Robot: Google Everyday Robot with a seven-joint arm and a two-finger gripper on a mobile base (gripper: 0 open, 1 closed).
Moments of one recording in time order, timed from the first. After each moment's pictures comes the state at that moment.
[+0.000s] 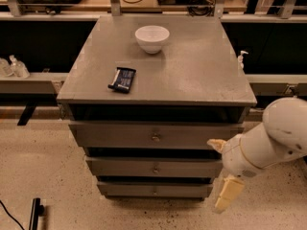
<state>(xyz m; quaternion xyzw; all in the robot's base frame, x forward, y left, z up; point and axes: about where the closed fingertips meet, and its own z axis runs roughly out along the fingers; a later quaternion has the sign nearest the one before) 0.407 -0.171 0.707 -0.64 0.73 0.12 0.19</state>
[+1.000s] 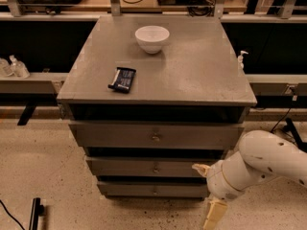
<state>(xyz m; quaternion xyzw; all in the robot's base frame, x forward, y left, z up) 0.382 -0.143 0.609 -0.67 0.71 0.17 0.17</state>
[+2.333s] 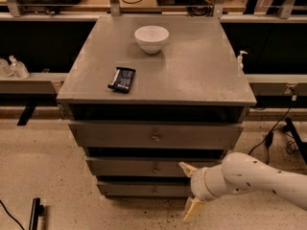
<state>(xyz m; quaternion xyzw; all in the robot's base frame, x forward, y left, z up) 0.433 -0.101 0.526 -0.67 0.67 0.15 0.27</state>
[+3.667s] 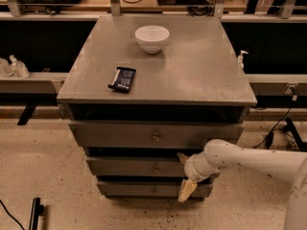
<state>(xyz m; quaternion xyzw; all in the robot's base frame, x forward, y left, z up) 0.536 -0.117 0.427 -0.68 0.68 0.12 0.23</state>
